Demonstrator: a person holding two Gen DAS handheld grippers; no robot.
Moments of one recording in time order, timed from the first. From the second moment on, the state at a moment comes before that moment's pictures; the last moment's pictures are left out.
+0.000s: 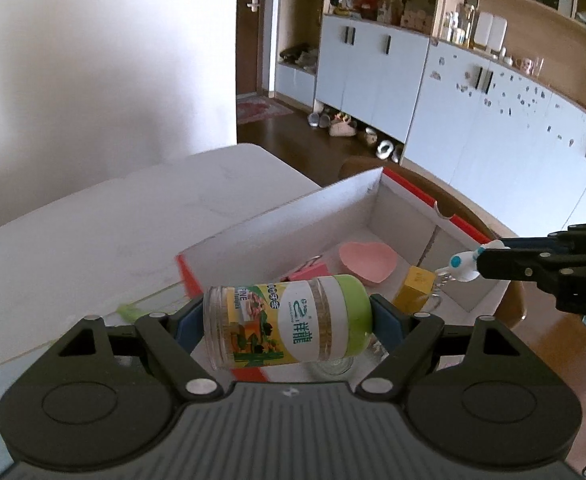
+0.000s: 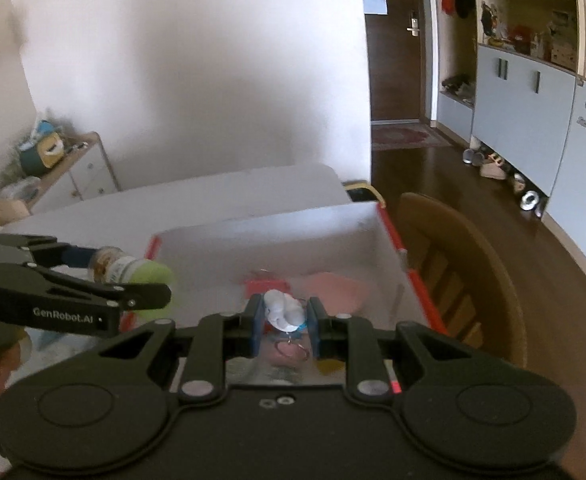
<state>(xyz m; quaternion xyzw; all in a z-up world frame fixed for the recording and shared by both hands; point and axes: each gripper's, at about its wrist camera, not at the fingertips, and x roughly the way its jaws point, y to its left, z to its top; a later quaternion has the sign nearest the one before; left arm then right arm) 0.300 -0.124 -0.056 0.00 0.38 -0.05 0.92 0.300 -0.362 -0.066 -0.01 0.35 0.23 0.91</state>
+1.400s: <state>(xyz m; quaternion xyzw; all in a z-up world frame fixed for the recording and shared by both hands) 0.420 -0.196 -0.147 -0.01 0.49 -0.05 0.87 0.349 -0.367 -0.135 -0.12 0.42 0.26 0.86</state>
